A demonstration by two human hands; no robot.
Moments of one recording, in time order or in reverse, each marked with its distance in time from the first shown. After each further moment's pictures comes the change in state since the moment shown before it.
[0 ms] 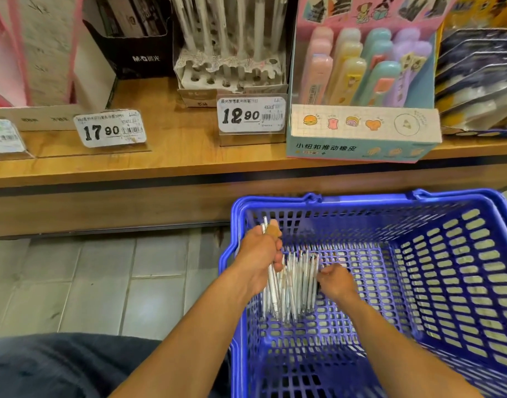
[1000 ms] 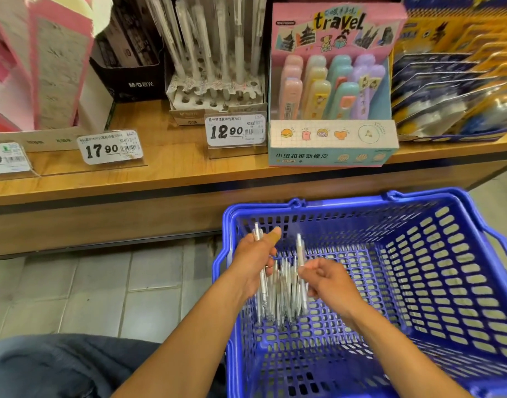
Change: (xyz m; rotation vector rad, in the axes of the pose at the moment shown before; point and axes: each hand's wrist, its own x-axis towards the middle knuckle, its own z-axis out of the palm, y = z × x) left_hand 0.003 -0.009 0.001 0.079 0.001 -0.003; right_hand -0.106 -0.049 -0.050 0.433 -0.189 -0.266
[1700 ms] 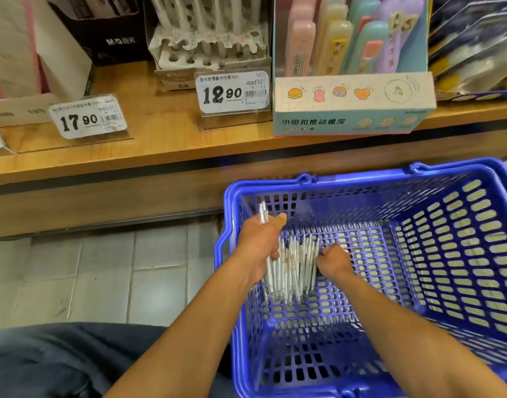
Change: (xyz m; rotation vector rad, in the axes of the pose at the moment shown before) left_hand 0.008 -0.007 0.003 0.047 0.037 0.023; right_hand 0.107 0.095 0.005 -0.418 0.221 0.340
